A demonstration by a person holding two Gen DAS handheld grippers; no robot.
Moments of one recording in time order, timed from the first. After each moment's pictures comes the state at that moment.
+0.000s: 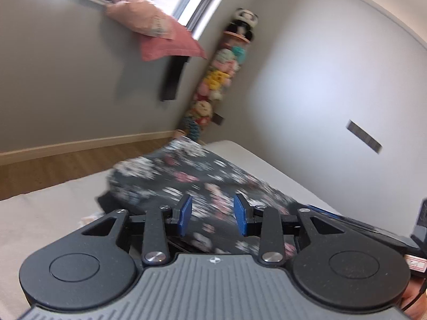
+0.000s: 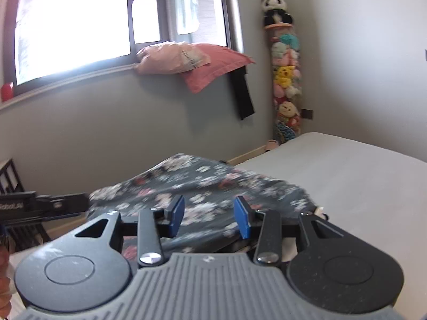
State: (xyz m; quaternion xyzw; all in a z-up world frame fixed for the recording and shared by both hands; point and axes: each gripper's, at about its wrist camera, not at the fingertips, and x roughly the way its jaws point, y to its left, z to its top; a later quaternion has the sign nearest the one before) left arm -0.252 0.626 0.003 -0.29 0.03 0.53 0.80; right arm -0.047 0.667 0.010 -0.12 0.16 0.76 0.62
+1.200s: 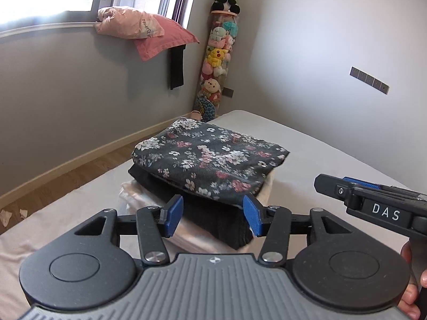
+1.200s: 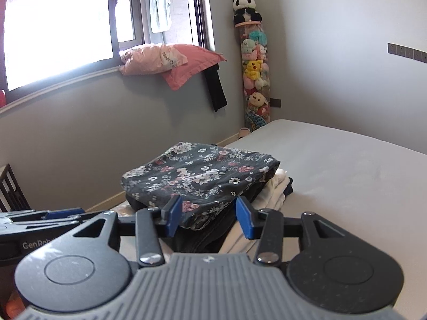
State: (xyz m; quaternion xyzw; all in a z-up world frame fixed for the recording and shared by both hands) left arm -0.236 0.490 0.068 -0.24 0.16 0.56 0.78; right arm -0.070 0.500 0.073 -0.11 0.19 0.70 0.68
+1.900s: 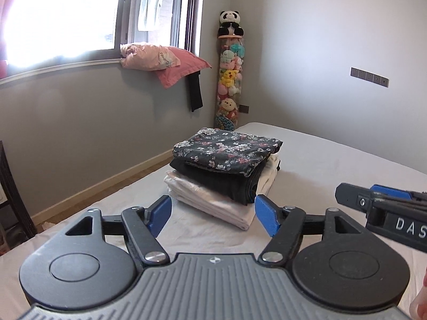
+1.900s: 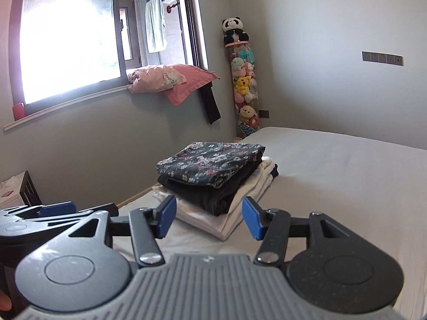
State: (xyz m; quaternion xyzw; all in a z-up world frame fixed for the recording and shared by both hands) left arm -0.257 0.309 0.096 -0.16 0.16 0.62 0.75; right arm -0.120 0.284 0.095 -0.08 0.18 0.68 0.70
